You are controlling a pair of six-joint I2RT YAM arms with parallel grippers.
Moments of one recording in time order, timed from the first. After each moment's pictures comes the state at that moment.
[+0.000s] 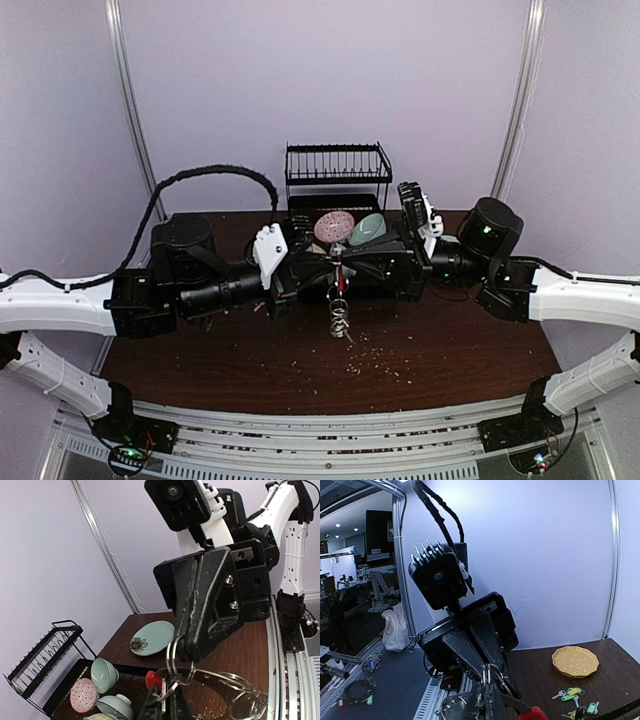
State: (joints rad) left arm -1.23 1.23 0.97 0.21 -0.08 0.33; right arm 0.91 1.23 0.85 0.57 -0.68 0.17
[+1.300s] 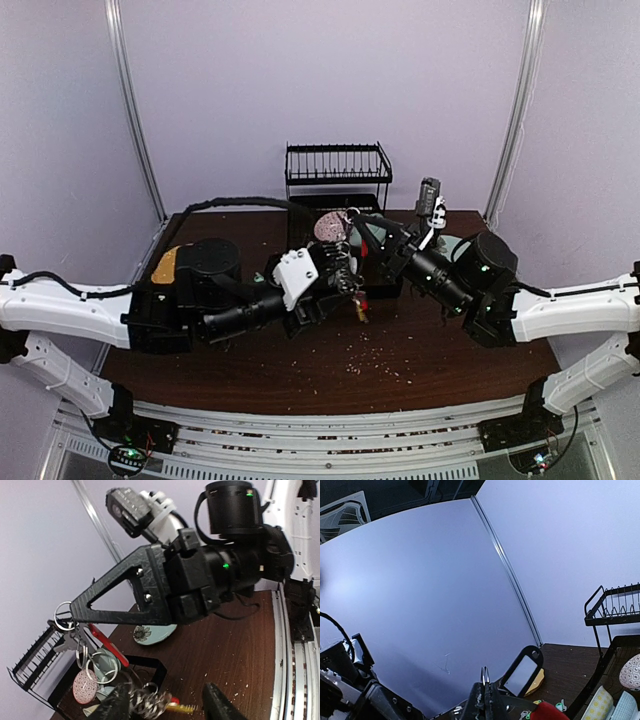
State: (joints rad) left arm -1.33 1.32 0.99 0.23 -0.28 0.37; right arm 1.01 1.30 0.71 0.93 0.07 0.43
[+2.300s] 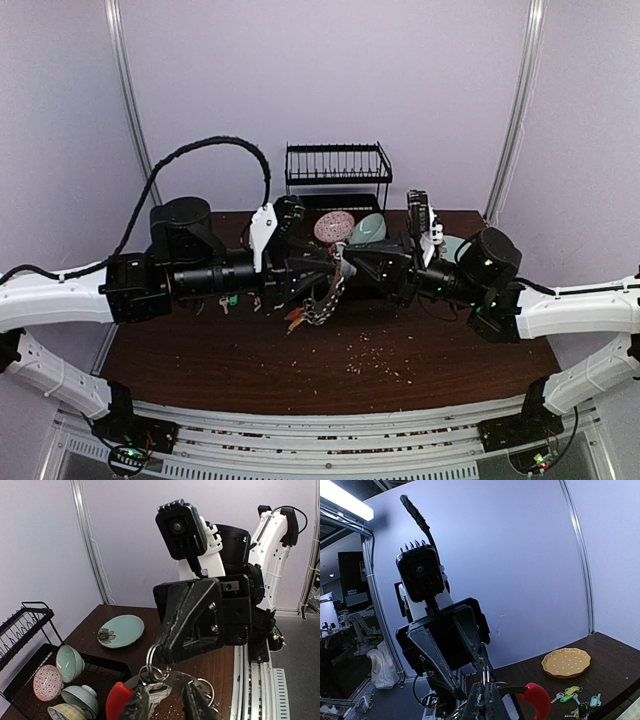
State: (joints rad) left arm -1.15 1.22 1.03 0.10 0.11 0.13; right arm 0.94 1.27 0.70 0.89 -0.43 0.36
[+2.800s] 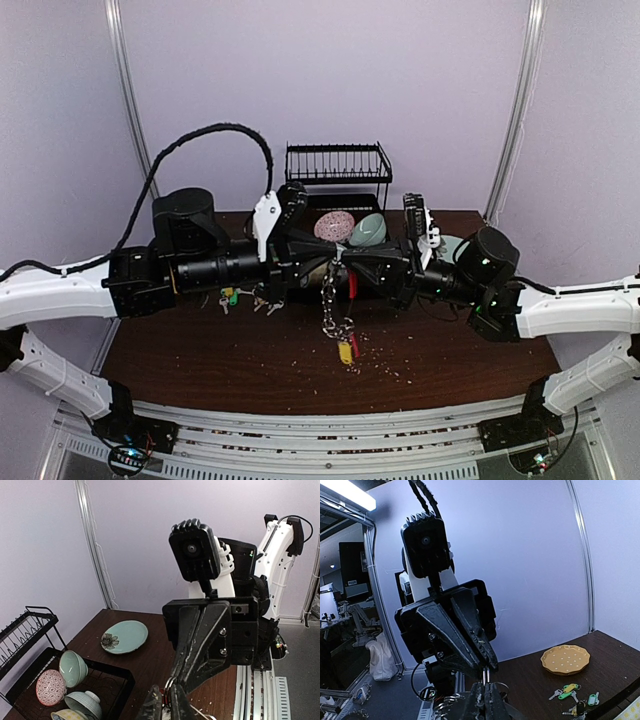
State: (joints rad) left arm -1.15 1.25 1.08 0.10 0.10 0.11; right arm 0.94 1.27 0.70 0.85 -0.45 0.32
